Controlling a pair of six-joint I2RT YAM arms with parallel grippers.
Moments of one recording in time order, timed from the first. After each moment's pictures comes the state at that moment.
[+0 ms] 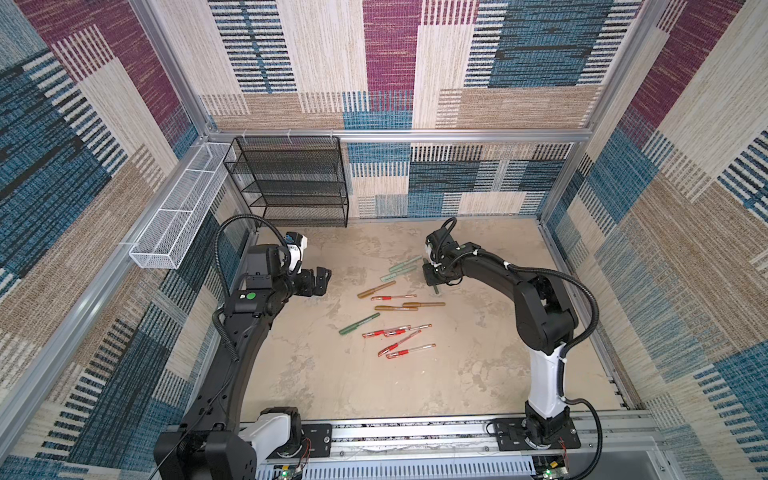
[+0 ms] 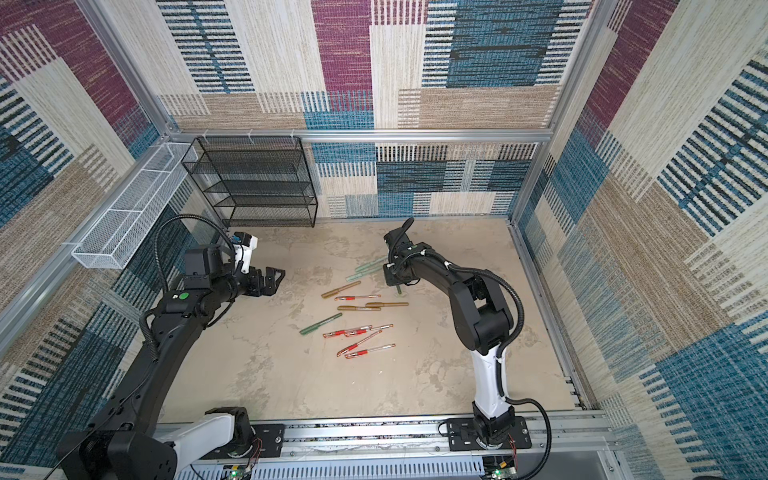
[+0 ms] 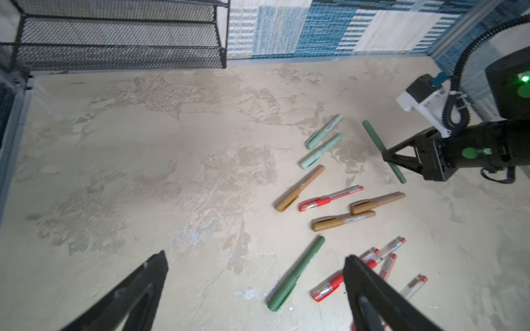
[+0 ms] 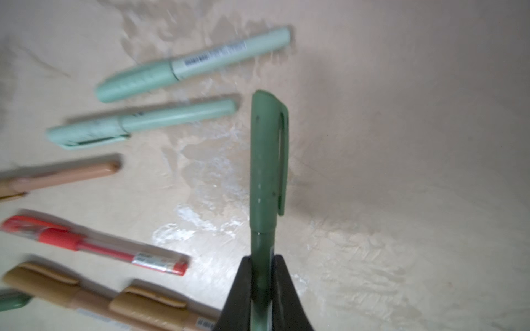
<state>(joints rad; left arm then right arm) -0.01 1.14 1.06 -0.57 0.35 0.03 0.47 2.00 1.55 -0.63 0.00 0.22</state>
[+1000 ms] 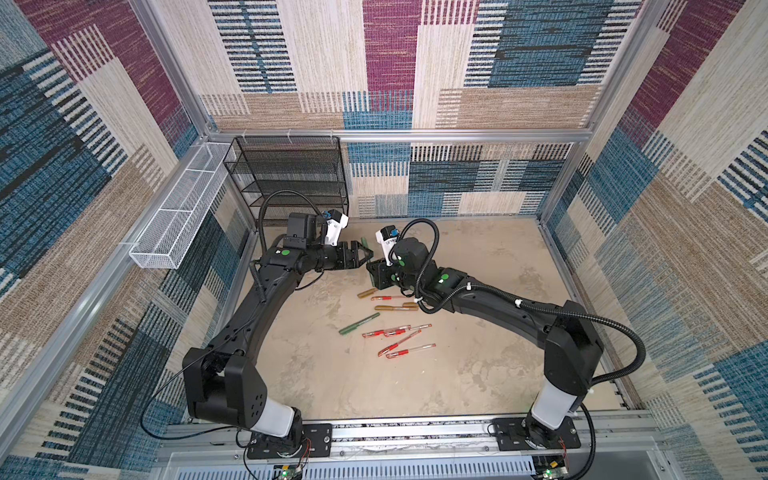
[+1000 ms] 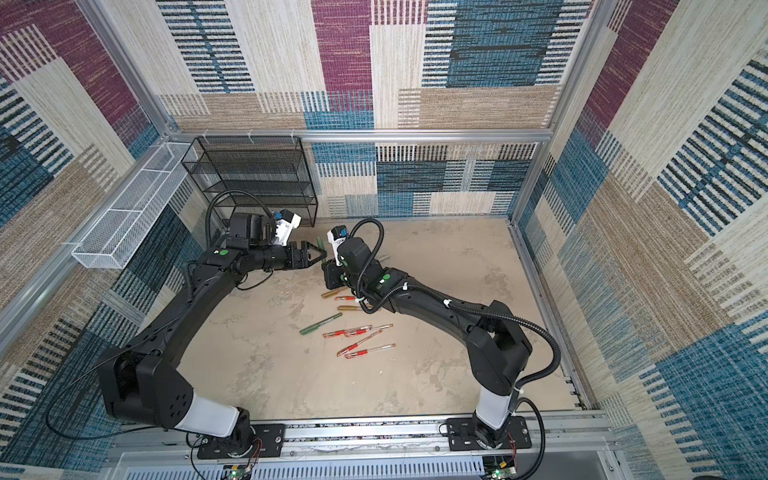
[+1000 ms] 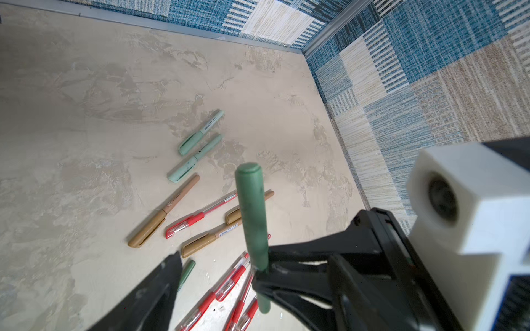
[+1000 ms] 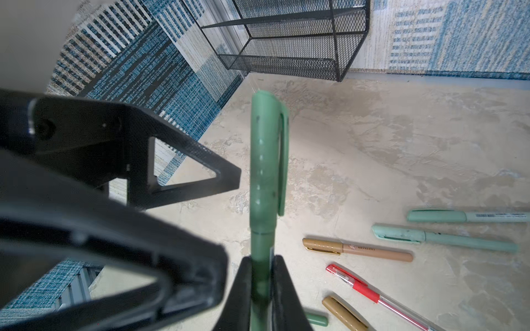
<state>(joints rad) -0.19 1.51 1.37 -0.59 0.65 -0.28 0.84 1.76 1.42 -0.11 -0.01 0.45</state>
